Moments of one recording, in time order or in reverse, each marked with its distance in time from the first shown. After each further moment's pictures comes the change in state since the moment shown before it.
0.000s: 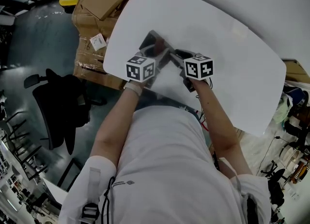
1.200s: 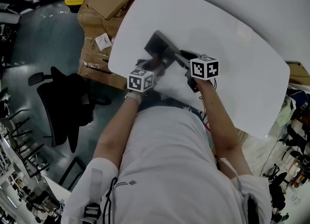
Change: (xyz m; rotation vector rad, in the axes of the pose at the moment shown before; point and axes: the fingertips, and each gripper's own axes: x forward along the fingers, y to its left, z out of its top) left arm -0.030 0.038 -0.094 -0.018 0.155 0.110; right arm 0.002 -0.002 -0.002 0.044 -0.022 0.033
